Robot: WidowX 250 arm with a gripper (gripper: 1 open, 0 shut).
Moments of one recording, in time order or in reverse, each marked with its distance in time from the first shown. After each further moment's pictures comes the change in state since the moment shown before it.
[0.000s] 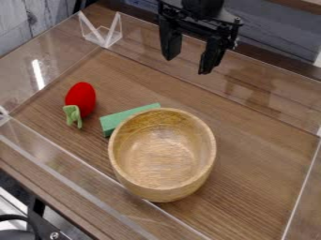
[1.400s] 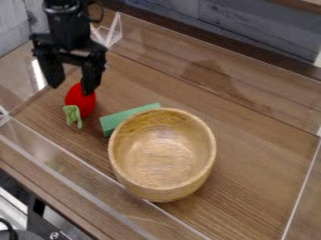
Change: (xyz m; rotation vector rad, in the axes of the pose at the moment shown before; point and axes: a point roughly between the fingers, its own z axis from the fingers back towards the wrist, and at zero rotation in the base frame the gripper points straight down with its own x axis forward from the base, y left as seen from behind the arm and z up) arm -0.071 0.139 -0.055 -0.001 -0.004 0.323
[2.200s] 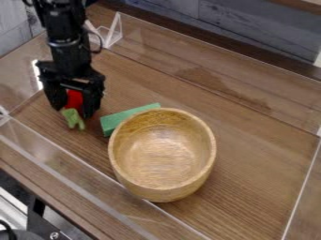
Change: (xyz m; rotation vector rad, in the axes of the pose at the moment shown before) arm 0.004 0.002 -0.043 -0.013 0.007 -0.045
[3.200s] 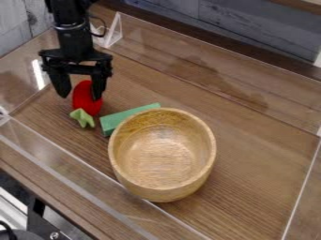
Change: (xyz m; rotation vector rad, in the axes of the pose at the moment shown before) arm 0.025 0.006 0.008 -0.019 0.015 0.173
